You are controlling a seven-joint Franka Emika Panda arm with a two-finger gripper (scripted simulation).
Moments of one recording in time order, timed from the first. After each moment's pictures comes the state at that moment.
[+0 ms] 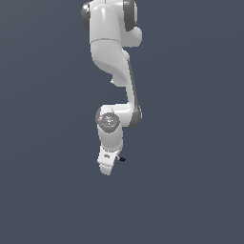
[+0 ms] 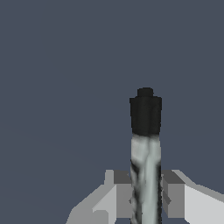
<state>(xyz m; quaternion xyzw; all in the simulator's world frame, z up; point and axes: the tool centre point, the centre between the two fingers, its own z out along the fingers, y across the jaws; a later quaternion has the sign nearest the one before) 0.054 -0.041 0.010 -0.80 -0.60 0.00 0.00</state>
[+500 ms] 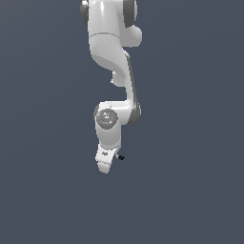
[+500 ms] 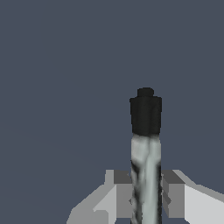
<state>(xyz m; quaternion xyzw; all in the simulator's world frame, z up) 0.050 -0.047 0.025 -0.80 -0.60 0.00 0.00</state>
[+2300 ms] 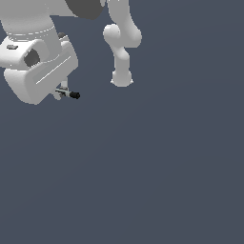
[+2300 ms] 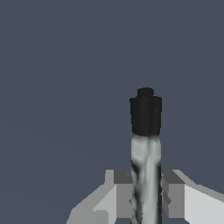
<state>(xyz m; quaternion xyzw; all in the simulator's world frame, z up) 0.002 -0.181 0.370 -0.80 -0.60 0.00 0.00</state>
